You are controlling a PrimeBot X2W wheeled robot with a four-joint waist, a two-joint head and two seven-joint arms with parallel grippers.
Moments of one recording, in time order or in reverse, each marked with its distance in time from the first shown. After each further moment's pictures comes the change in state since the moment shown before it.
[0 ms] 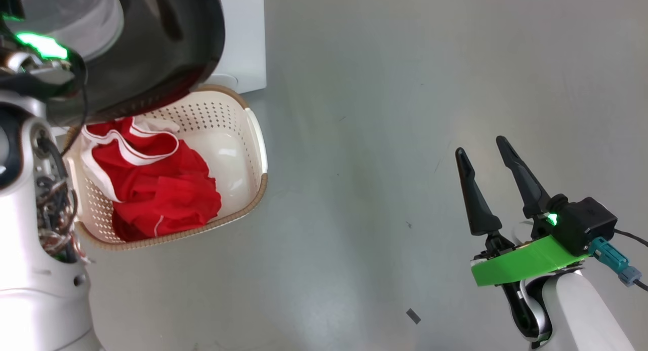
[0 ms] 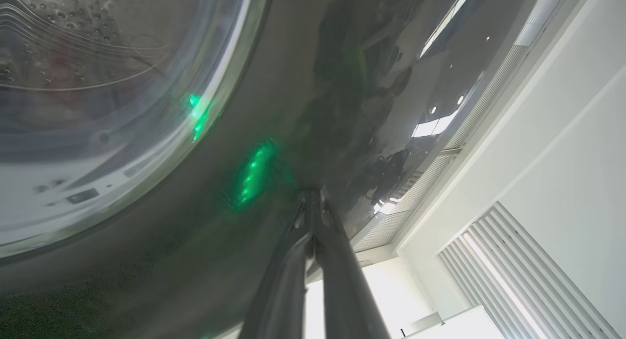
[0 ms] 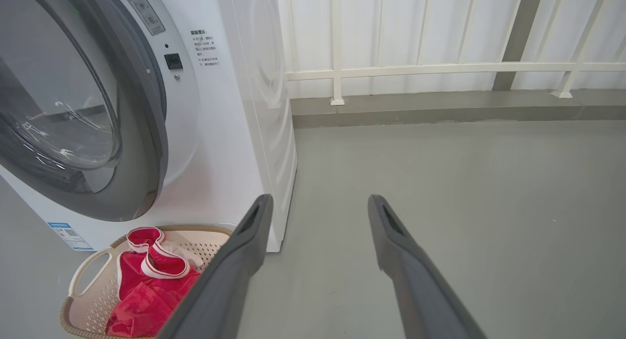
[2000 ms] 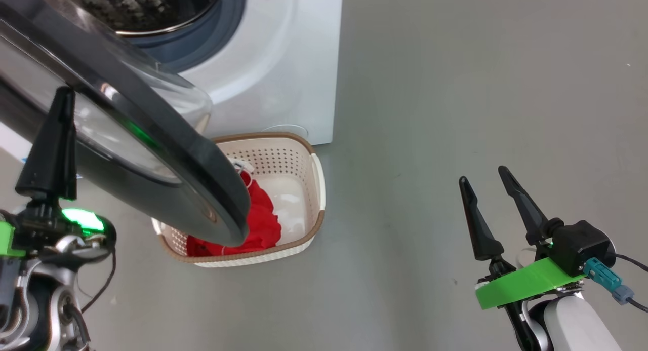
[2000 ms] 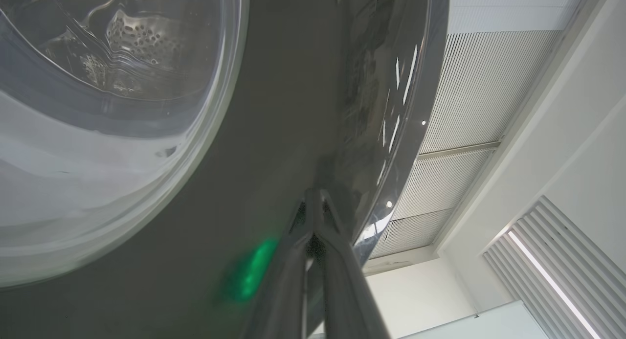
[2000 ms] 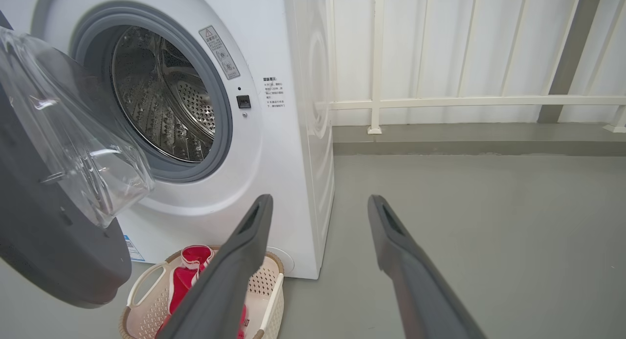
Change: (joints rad) left arm 0.542 -0.033 0.058 -0.428 0.000 0.190 0.120; right arm 0.071 -0.001 -0.017 0.029 -0.026 0.000 0.003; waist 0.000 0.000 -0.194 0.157
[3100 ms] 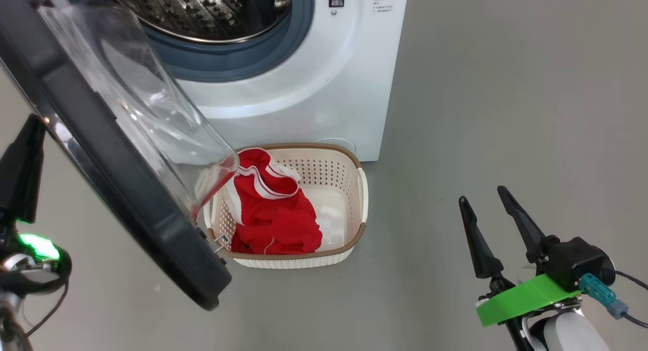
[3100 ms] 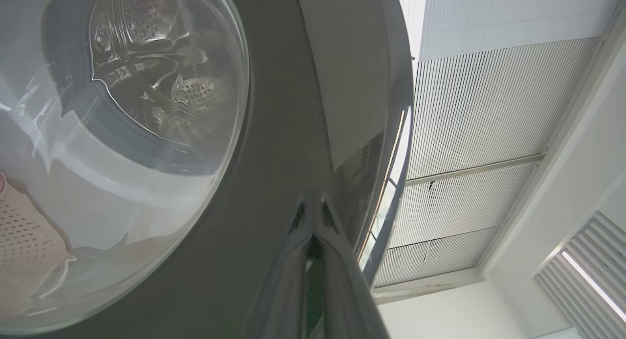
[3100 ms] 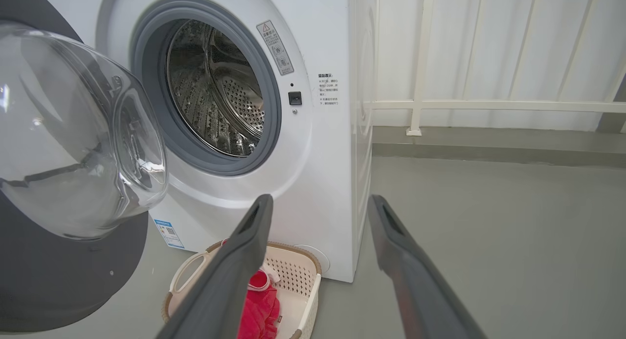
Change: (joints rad) left arm 0.030 0.072 0.123 -0.013 0.007 0.142 0.152; right arm 0.056 0.000 -0.002 0.007 -0.022 0.000 0.000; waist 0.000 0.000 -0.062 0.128
